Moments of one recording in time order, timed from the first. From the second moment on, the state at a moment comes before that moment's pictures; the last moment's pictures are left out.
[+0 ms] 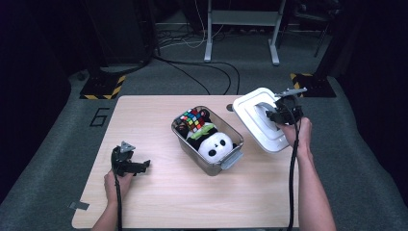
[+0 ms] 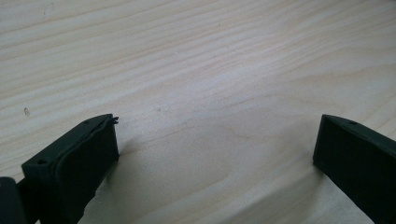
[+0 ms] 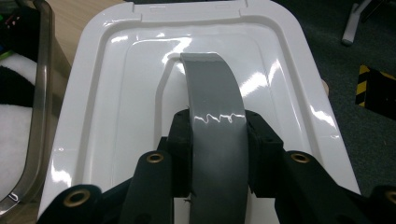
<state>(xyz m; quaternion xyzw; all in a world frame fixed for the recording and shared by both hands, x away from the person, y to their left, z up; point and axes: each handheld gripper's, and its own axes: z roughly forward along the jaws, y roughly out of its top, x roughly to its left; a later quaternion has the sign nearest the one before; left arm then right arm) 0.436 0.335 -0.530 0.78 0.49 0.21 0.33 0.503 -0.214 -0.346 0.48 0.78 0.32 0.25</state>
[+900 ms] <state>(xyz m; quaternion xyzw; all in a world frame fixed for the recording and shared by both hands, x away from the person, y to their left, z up) 0.436 0.334 -0.531 0.77 0.50 0.21 0.33 0.499 -0.191 -0.317 0.46 0.78 0.34 0.24</state>
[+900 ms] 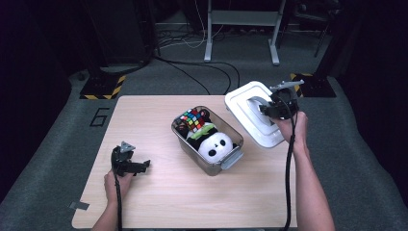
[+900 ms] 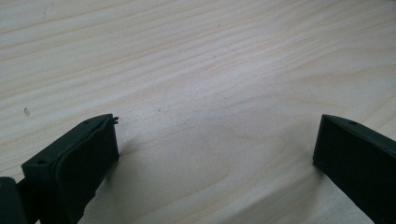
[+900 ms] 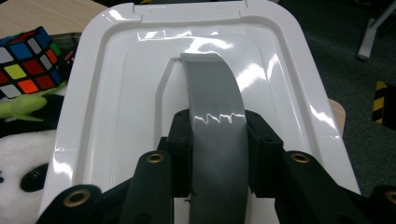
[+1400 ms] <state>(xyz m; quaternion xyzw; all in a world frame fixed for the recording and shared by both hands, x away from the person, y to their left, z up) 0.436 0.335 -0.530 0.78 0.49 0.21 0.33 0.491 -0.158 -0.304 0.44 0.79 0.36 0.23</state>
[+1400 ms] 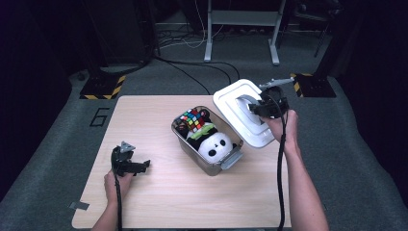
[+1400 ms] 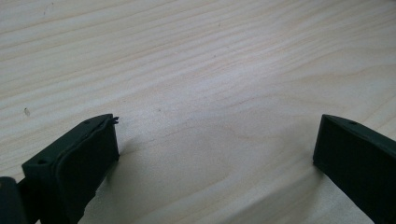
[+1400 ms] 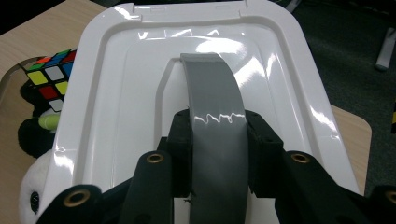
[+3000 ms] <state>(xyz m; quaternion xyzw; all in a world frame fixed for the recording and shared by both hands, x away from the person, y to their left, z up) 0.436 0.334 -0.531 0.78 0.50 0.21 0.33 0.489 -0.047 -0.328 0.41 0.82 0.36 0.17</state>
